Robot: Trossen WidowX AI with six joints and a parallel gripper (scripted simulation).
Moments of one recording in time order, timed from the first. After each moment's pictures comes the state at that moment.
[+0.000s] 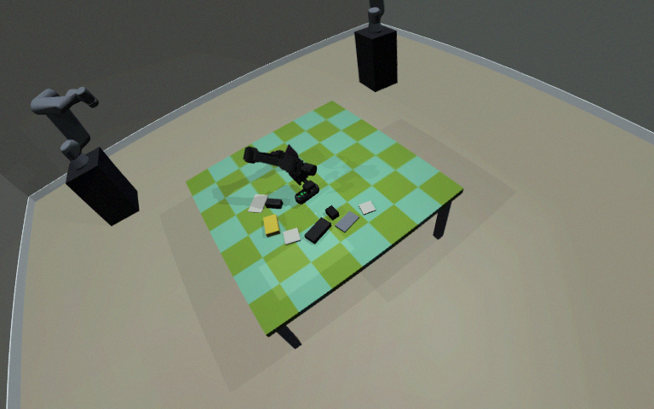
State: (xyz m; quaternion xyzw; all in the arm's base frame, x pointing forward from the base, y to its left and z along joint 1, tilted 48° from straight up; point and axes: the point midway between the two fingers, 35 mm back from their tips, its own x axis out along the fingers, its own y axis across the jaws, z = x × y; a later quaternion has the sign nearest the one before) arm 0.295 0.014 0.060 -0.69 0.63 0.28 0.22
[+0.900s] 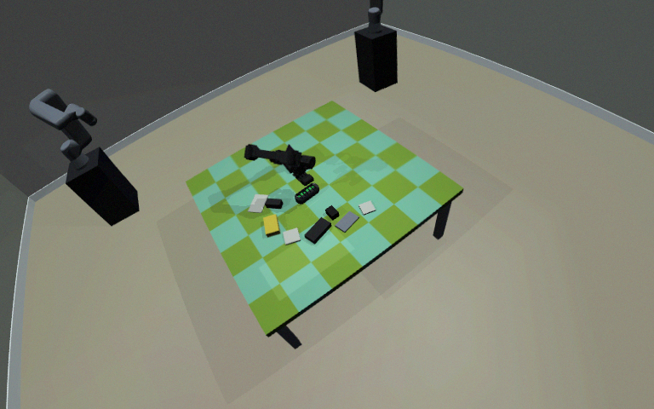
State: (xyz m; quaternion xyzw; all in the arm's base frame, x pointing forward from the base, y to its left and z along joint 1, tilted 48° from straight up) arm 0.294 0.049 0.092 -0.69 0.62 0.28 0.22
